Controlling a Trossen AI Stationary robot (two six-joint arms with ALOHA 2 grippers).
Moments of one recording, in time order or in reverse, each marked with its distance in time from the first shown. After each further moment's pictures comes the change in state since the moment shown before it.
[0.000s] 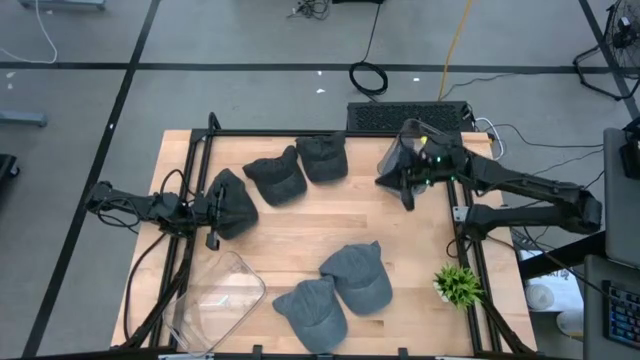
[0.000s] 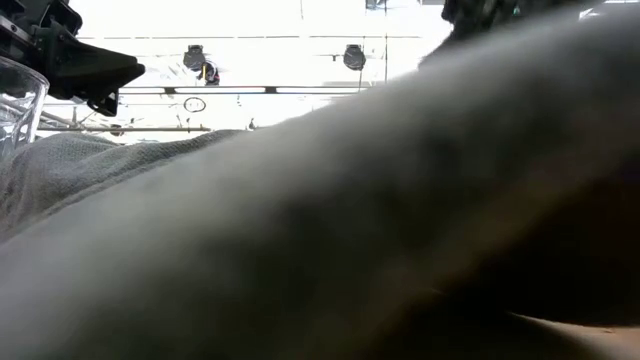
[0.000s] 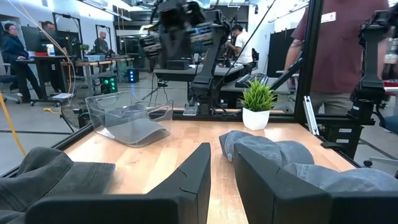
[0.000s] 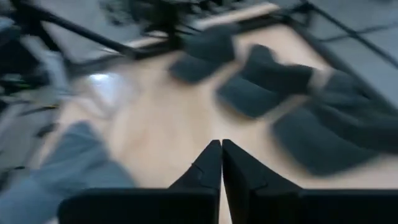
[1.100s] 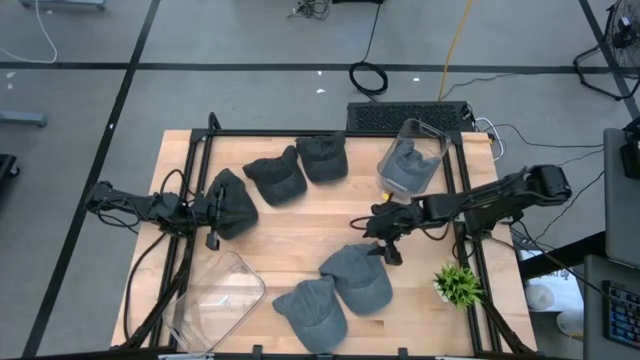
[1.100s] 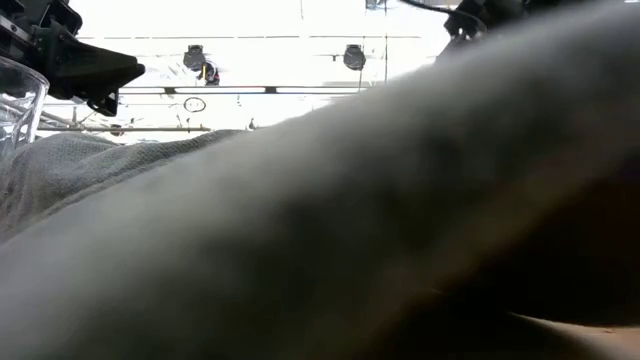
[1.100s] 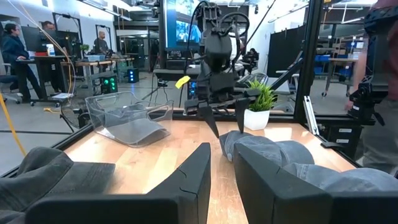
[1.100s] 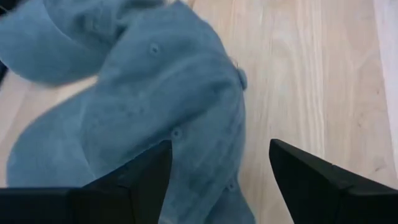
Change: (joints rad) left arm 0.000 0.000 0.000 0.000 0.000 0.000; right arm 0.458 0.412 -0.135 0.133 0.159 -0.023
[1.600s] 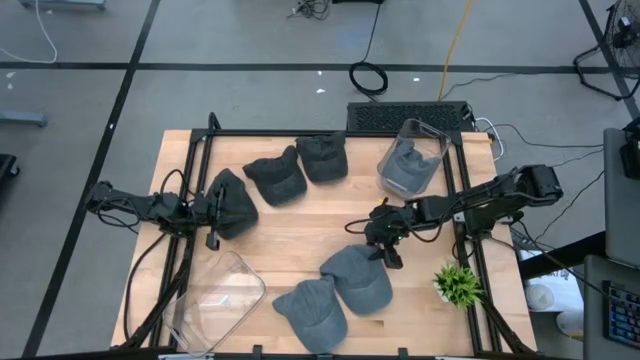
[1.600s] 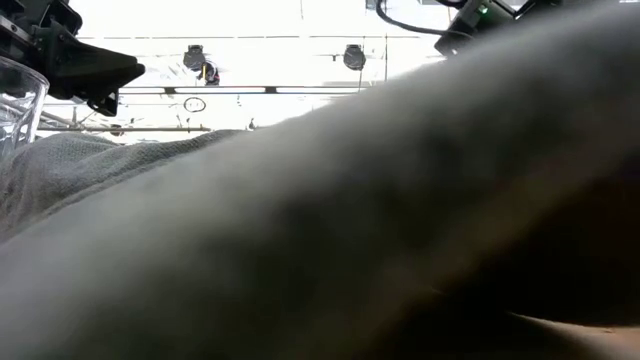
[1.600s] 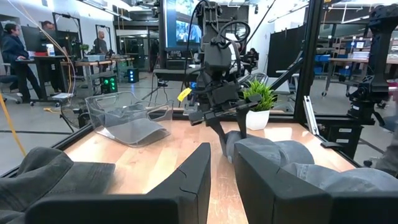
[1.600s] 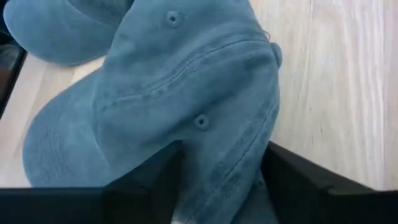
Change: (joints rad) left arm 0.000 0.000 0.000 0.000 0.000 0.000; right arm 0.000 0.081 0.001 0.005 -0.111 0.021
